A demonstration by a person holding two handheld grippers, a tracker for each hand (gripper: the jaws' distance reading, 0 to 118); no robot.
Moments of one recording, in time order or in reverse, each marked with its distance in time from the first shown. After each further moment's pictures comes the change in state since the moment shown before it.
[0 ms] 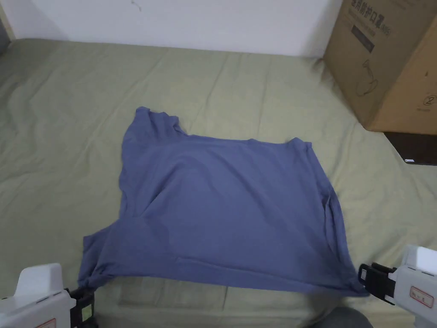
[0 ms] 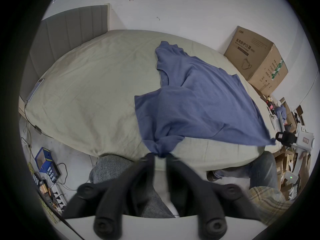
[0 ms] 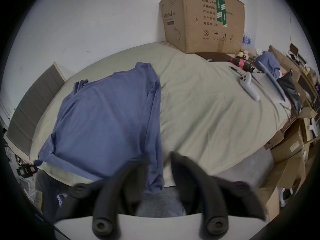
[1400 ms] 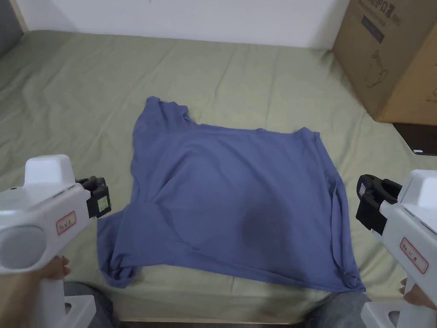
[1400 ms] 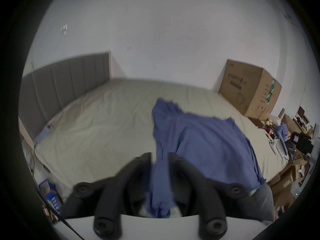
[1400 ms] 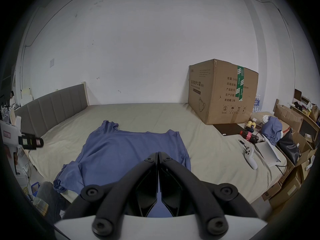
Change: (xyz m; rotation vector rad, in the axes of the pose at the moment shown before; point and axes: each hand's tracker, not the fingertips) left arm 0.025 0.082 0.041 0.298 0.040 -0.049; right arm -0.087 0.028 0.087 0.502 0.084 0.214
